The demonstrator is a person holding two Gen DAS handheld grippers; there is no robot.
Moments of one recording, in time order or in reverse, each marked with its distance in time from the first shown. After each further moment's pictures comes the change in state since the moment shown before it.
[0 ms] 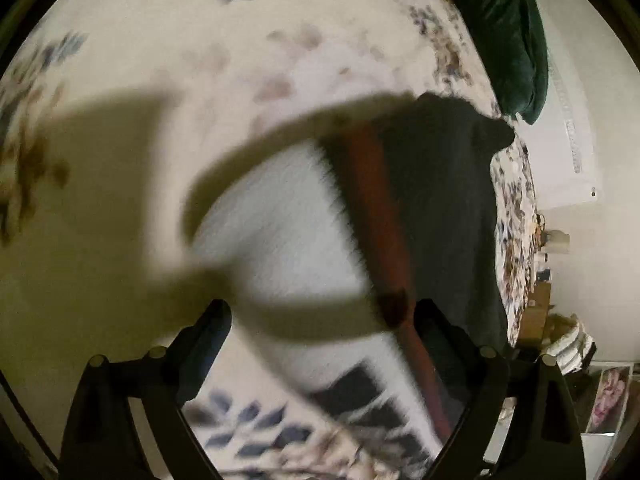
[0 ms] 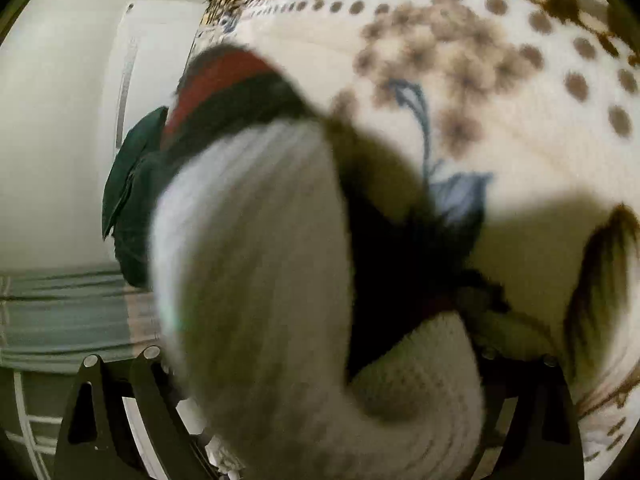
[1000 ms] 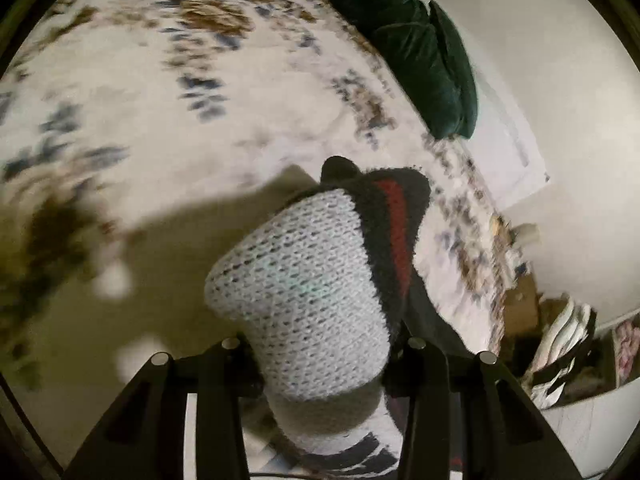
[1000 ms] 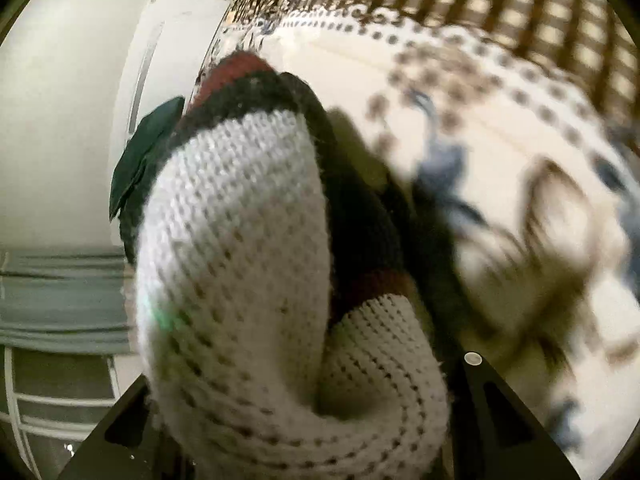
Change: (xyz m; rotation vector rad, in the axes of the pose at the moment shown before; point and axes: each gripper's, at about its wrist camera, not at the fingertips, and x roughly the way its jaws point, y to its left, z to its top) left arm -0.109 -0.008 -0.033 0.210 -0.219 -0.074; right arm -0.075 0.015 -0.073 -0.056 -0.012 -0.029
